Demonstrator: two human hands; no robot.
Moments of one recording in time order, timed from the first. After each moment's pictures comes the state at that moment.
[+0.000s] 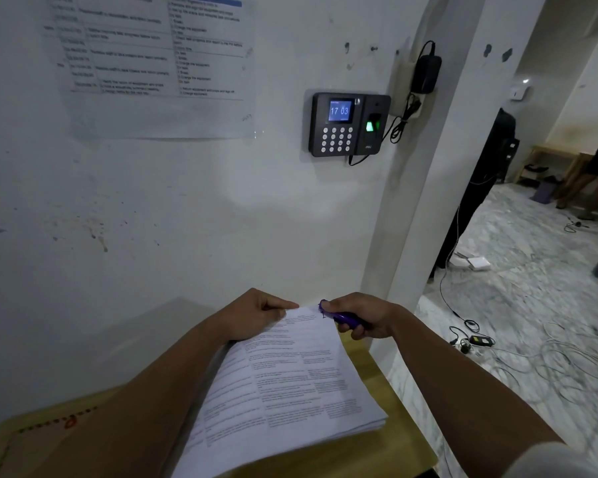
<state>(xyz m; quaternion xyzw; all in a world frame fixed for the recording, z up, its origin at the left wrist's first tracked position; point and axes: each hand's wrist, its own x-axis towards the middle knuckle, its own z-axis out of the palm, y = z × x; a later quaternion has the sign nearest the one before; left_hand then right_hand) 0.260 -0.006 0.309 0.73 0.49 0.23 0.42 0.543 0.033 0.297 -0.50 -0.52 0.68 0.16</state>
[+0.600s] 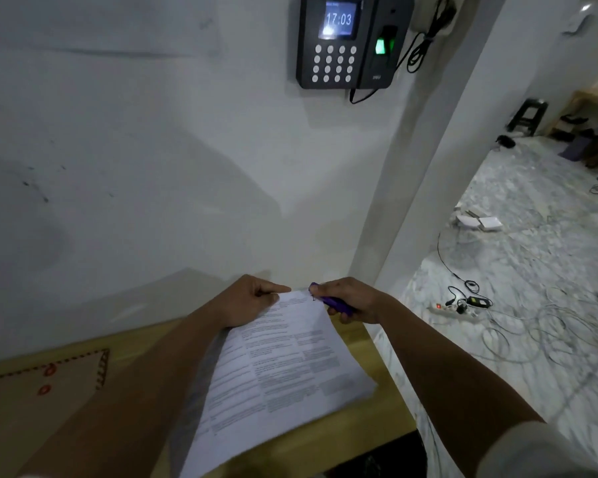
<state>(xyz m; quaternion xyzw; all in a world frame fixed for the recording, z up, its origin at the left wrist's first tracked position) 0.300 0.025 0.237 0.69 0.53 0.21 0.45 0.571 0.069 0.227 -0.55 -0.52 0.64 0.16</state>
